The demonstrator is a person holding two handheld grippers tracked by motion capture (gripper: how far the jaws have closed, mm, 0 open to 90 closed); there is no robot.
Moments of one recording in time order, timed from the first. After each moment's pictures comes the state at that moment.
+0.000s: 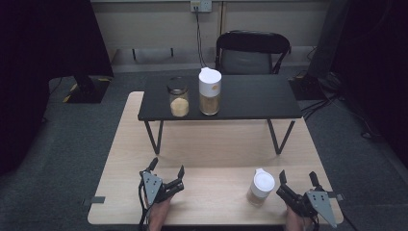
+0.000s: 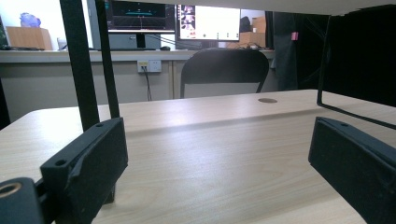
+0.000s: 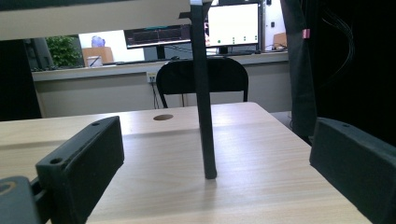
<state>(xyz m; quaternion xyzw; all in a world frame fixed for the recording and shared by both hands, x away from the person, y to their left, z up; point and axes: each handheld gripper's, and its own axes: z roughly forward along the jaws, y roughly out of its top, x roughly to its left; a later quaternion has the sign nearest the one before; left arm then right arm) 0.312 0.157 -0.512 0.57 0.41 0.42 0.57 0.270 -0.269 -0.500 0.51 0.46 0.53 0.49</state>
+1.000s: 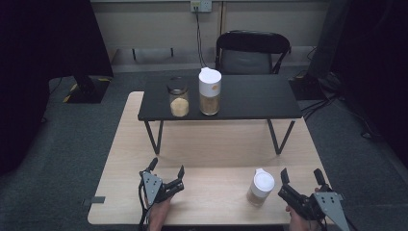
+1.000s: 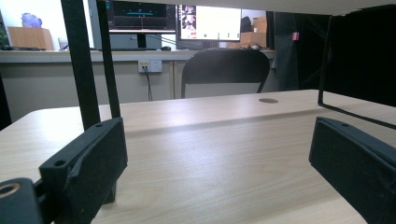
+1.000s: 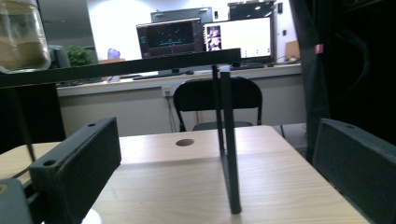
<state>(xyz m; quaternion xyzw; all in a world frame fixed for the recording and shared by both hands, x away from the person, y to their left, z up) 0.311 0.157 -0.512 0.57 0.41 0.42 0.57 0.249 -0.253 -0.440 0.50 0.46 0.55 0.48</state>
